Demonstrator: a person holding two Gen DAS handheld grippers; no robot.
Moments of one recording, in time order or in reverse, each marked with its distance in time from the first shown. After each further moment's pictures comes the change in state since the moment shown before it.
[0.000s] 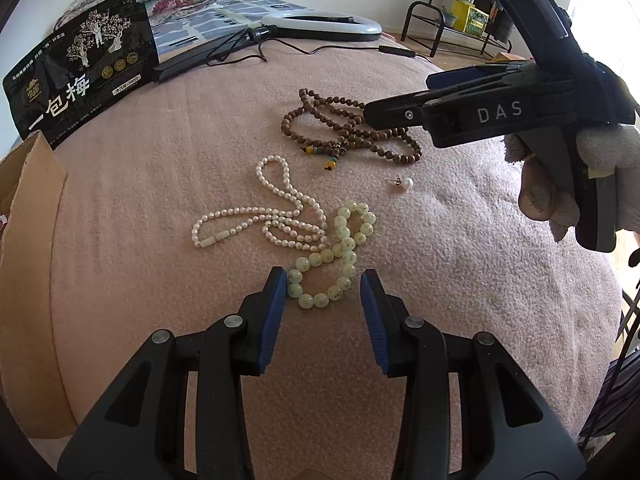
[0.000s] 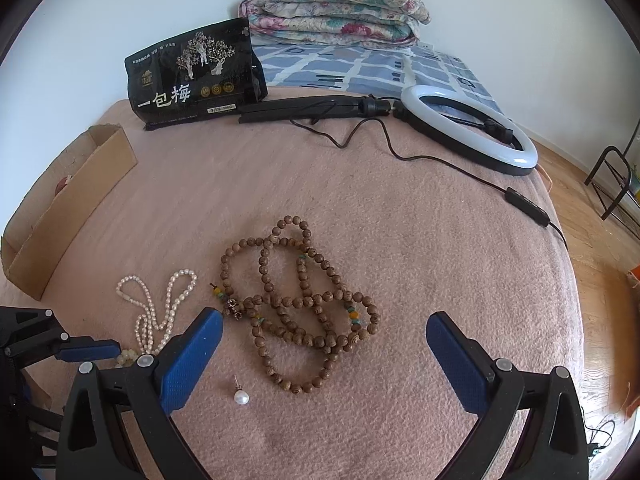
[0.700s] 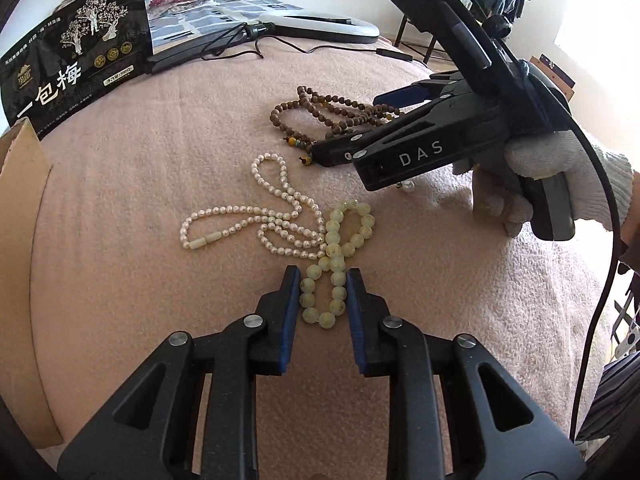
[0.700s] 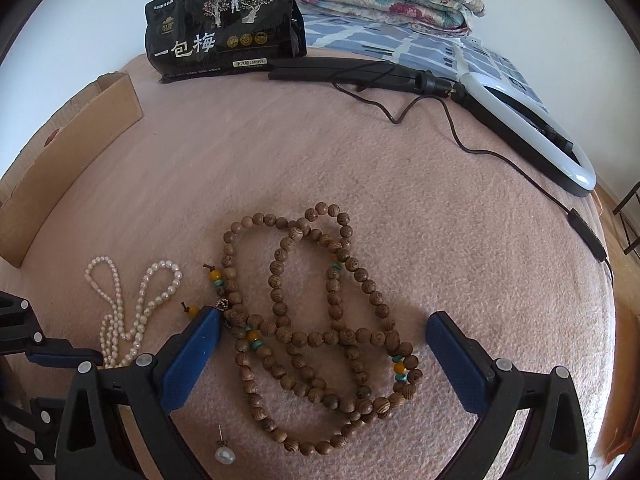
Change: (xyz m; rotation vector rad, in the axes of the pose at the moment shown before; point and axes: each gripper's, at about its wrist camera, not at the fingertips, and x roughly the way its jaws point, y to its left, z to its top) left arm 0.006 0.008 -0.002 -0.019 -0.019 -0.056; right arm 0.053 0.016 0.009 -0.125 0.077 0.062
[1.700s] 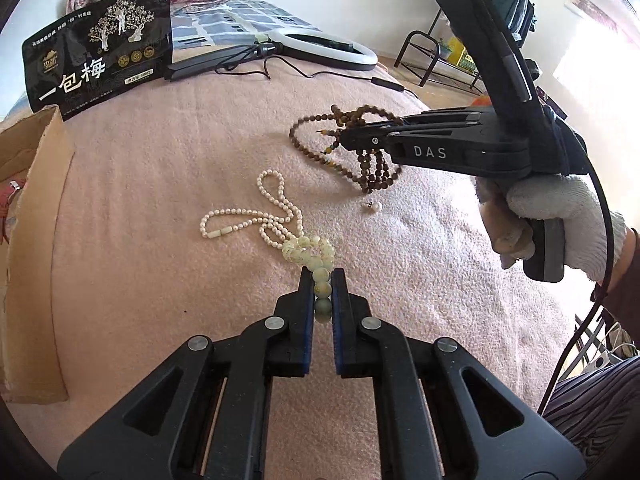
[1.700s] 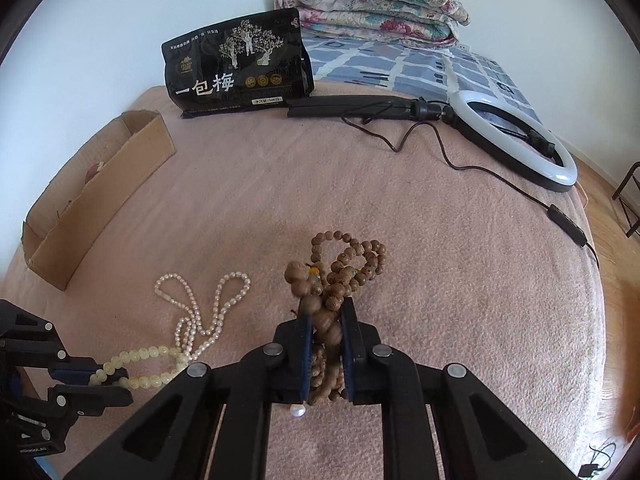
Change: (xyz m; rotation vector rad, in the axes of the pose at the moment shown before) left arm -0.052 0.002 0.000 -0.092 -0.044 -0.057; right arm -0.062 0.017 -0.003 0.083 -0.075 0.018
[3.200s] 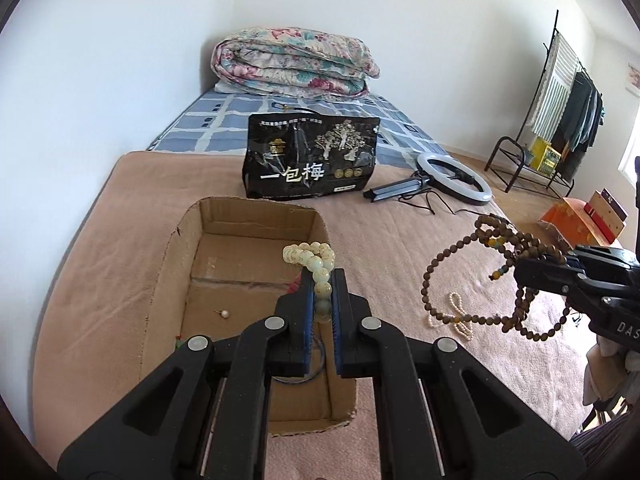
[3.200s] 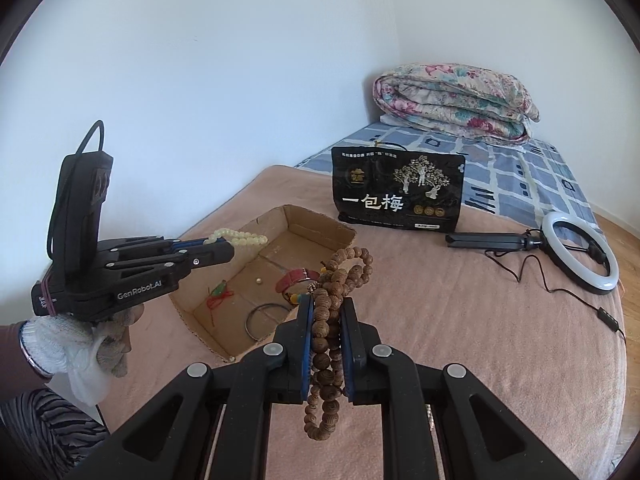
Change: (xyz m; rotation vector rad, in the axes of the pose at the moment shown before) left arm -0.170 0.167 0.015 -0.211 -0.316 0.284; right arm -0.099 0.189 0.057 -0.096 -0.241 0.216
